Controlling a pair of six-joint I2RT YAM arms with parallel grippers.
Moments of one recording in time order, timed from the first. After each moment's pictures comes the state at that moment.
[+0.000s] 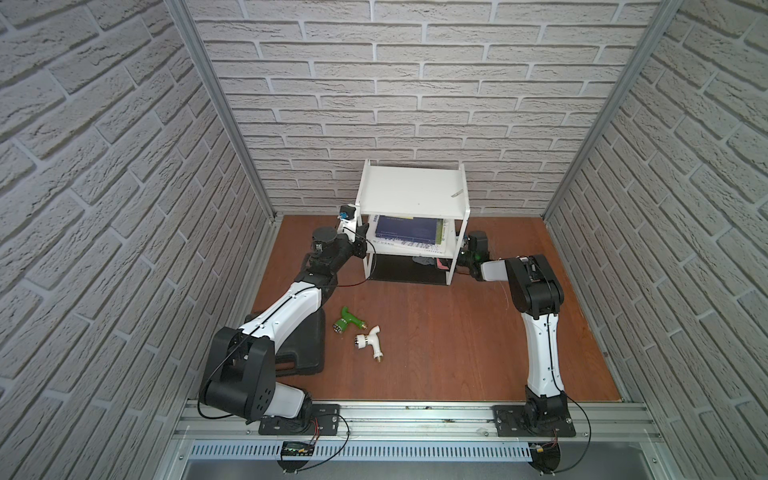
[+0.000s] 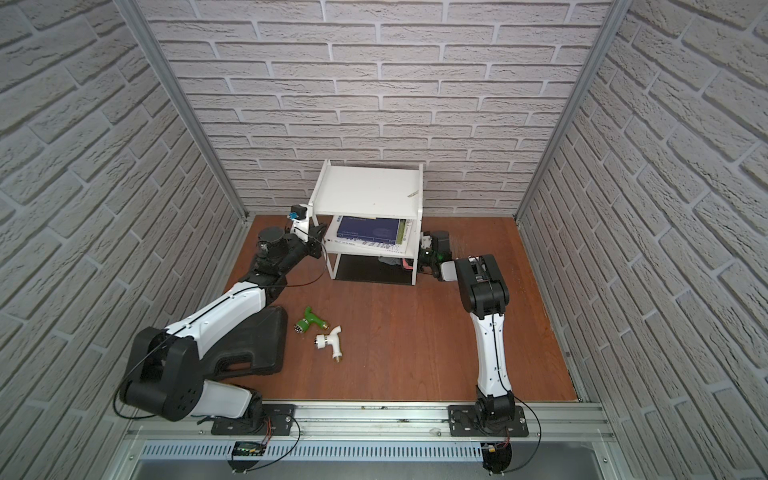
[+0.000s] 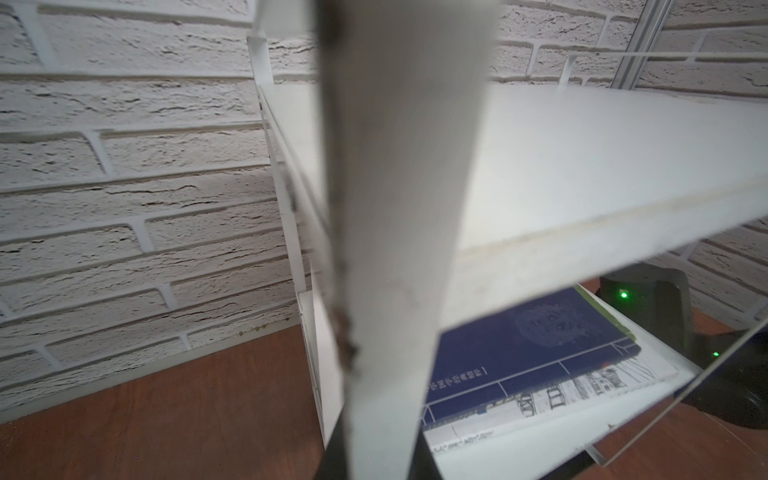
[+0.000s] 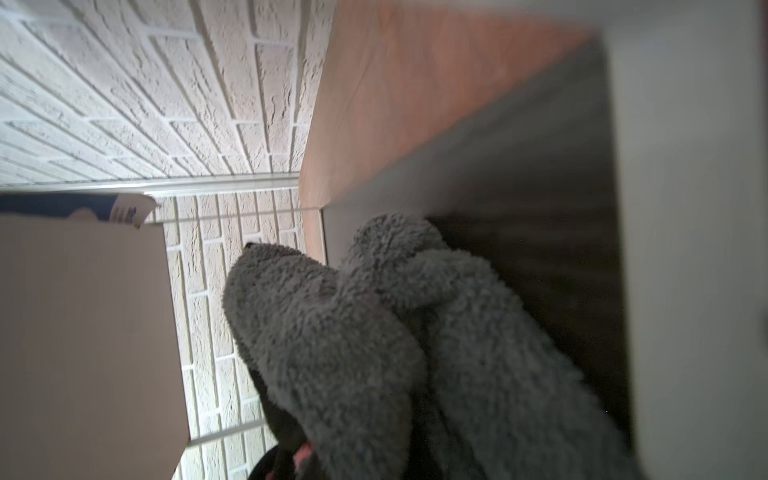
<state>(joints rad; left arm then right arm) -0.20 1.43 0.91 0.36 0.19 -0.03 0.14 2.32 1.33 0.50 -0.81 1.22</state>
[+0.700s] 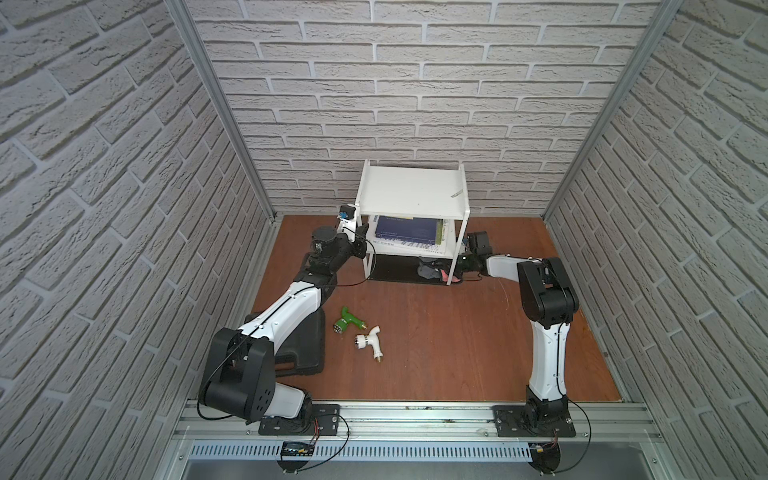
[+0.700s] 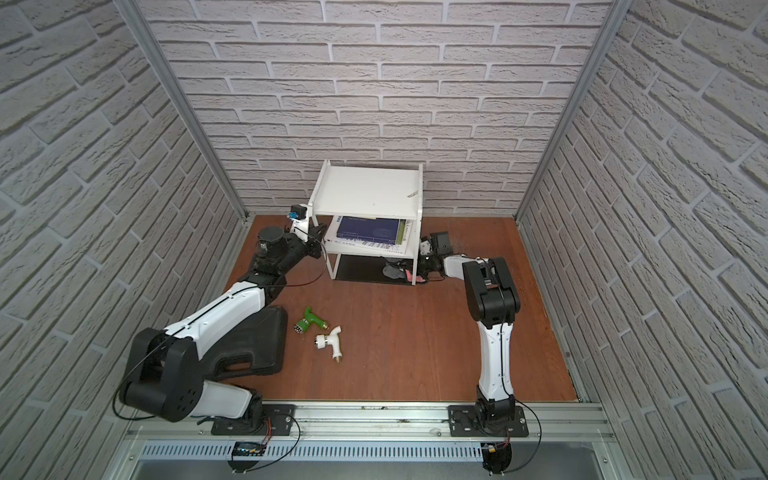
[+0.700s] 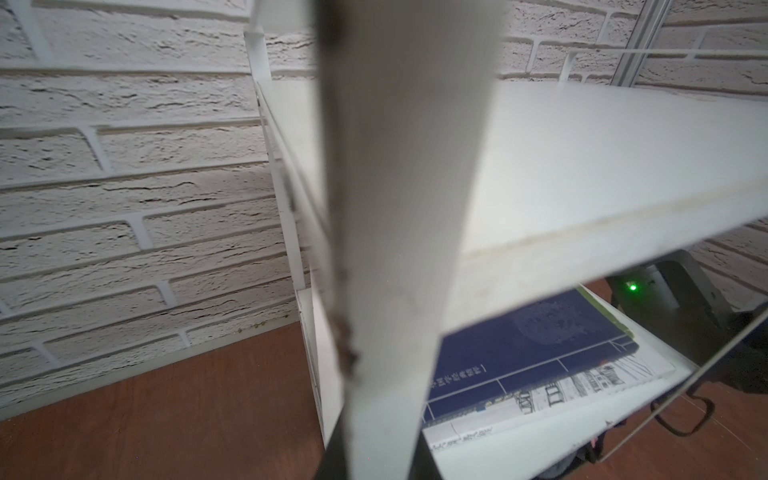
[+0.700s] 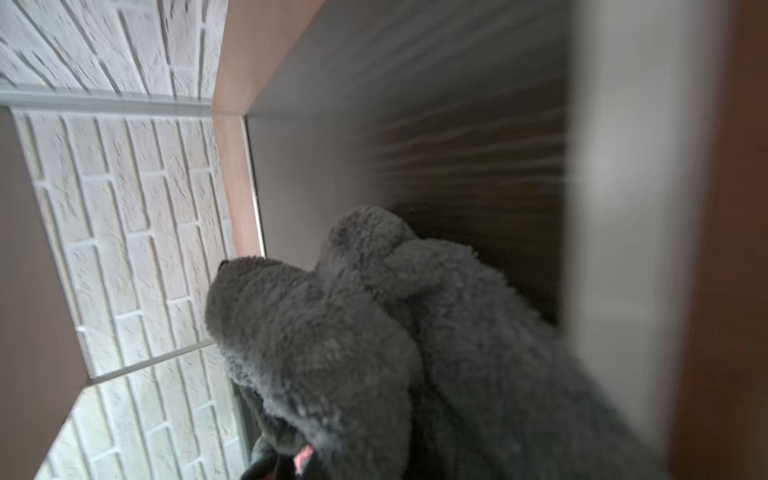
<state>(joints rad) -0.19 1.42 0.92 0.33 0.20 -0.03 0.09 2.17 1.34 -0.02 -0.76 0.84</state>
